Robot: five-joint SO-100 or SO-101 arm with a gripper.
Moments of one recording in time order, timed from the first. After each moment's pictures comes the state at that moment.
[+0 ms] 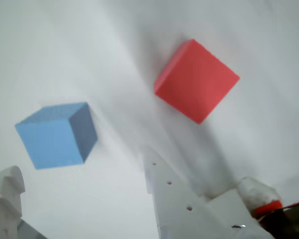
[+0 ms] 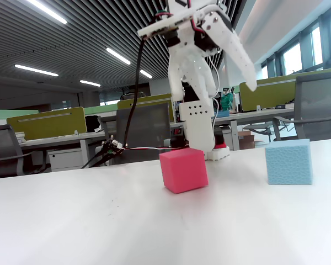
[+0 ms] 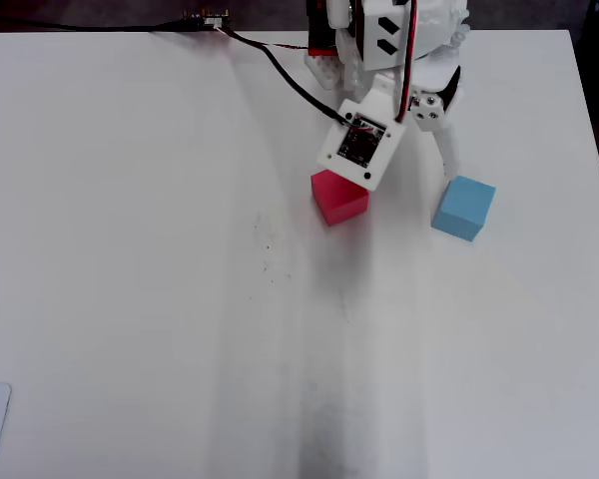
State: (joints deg) arm -6.0 115.7 111.6 70.4 -37.8
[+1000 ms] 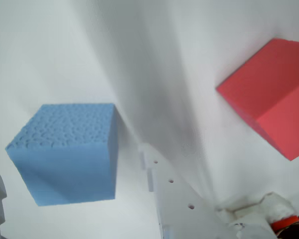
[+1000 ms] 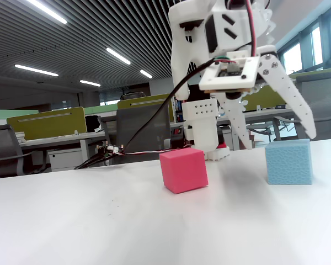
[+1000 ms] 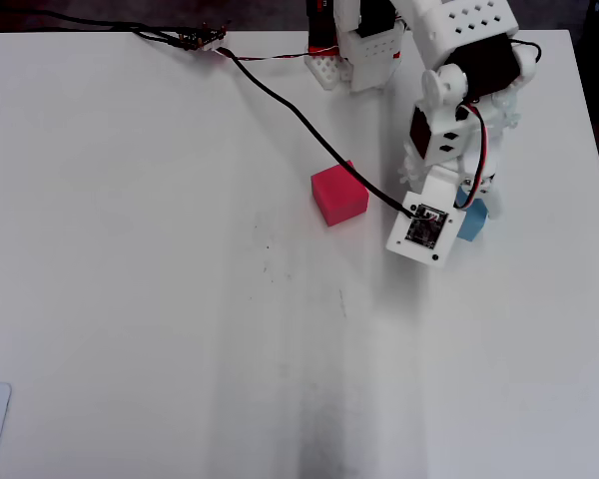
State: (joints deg) arm -17.1 91.5 106.1 60.3 -35.7
